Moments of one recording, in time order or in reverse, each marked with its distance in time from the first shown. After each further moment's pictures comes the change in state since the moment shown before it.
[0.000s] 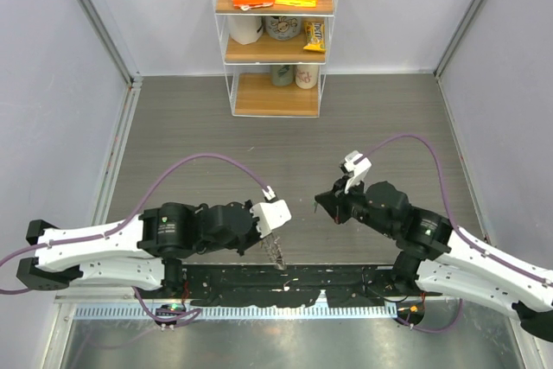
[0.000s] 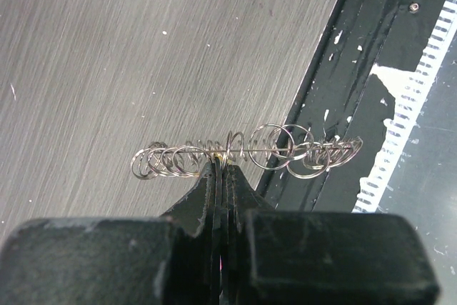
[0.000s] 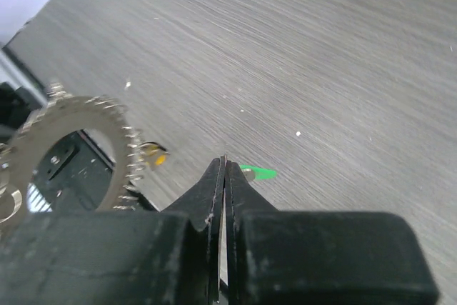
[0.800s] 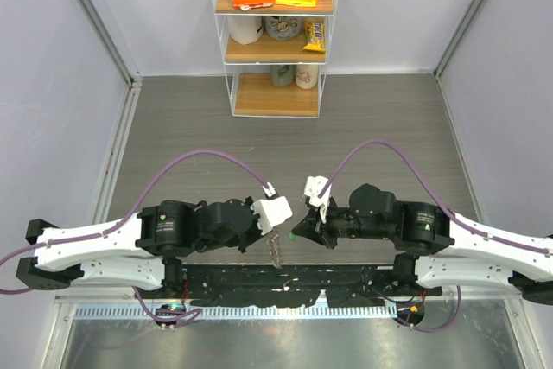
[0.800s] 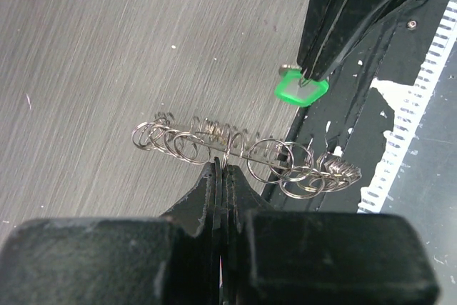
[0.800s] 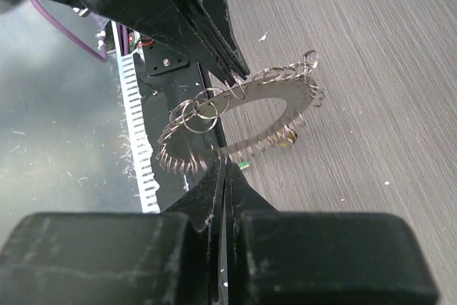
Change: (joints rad) left arm 0.000 0.029 0.053 -0.003 -0.021 0.013; right arm 0.279 0.135 0.299 -0.179 -0.272 -0.289
